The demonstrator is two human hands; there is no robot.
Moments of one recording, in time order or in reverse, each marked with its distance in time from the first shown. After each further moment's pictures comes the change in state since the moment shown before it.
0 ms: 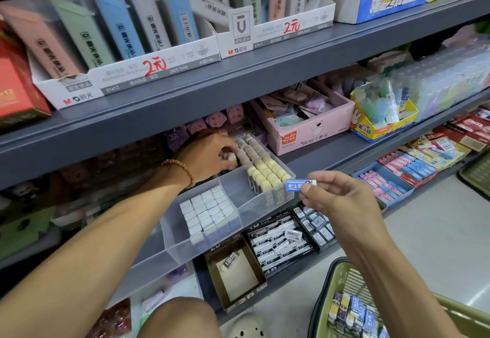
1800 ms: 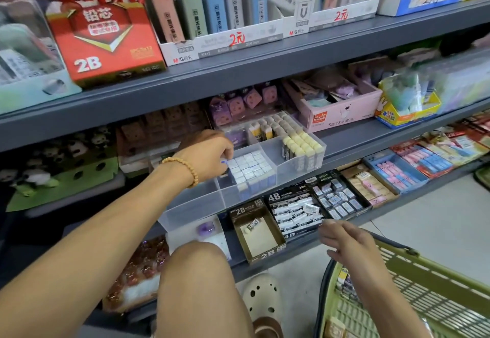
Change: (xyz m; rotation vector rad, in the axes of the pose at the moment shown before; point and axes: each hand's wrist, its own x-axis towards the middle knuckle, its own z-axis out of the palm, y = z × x) left_hand -0.112 -0.014 -0.036 0.153 -0.143 -0.135; right_hand -0.102 0.071 -0.008 -0.320 0.059 0.274
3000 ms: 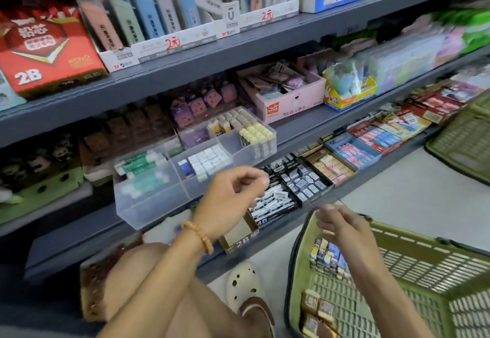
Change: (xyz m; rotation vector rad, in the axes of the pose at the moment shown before) left_hand -0.080 0.147 0.026 -1.117 0.068 -0.122; right_hand -0.029 0.007 -0.054 0.033 0.111 -0.089
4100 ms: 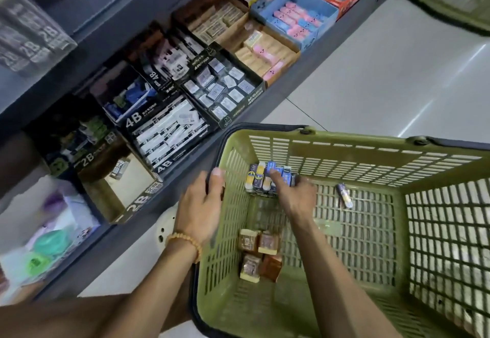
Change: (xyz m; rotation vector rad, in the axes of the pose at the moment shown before) left_hand 0.041 -0.216 0.190 0.490 -0.047 -0.379; right_hand 0.157 0.276 -0.047 -0.307 0.286 0.495
